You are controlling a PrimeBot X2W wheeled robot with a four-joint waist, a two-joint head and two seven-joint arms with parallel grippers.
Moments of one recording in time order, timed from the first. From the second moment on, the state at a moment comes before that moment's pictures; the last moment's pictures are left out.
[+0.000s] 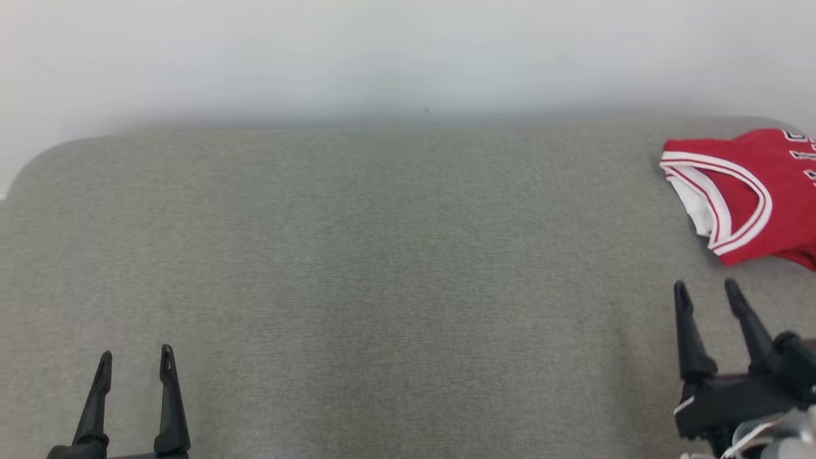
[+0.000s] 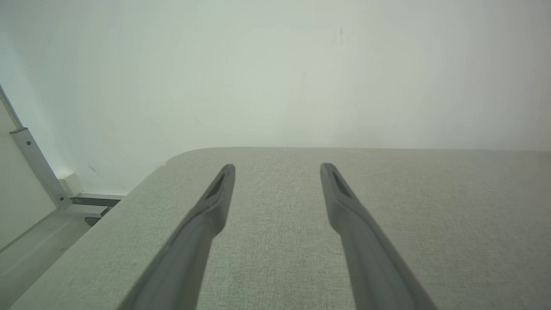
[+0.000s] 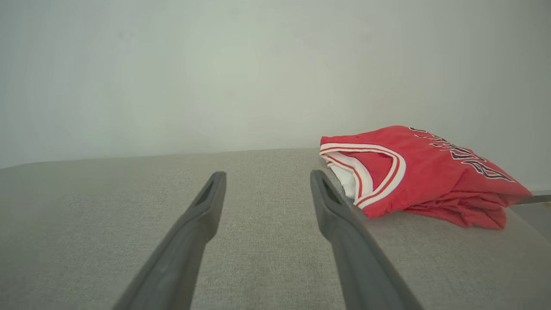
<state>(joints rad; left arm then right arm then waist) 0.04 0.10 0.12 0.03 -0.12 -0.08 -0.26 -0.13 -0.24 -0.03 0.18 0.29 0.13 -0.14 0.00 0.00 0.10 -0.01</state>
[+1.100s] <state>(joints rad) 0.04 0.13 0.07 0.16 -0.15 -0.12 -0.26 0.08 -0.11 -0.02 0.10 0.25 0.13 -0.13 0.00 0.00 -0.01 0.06</state>
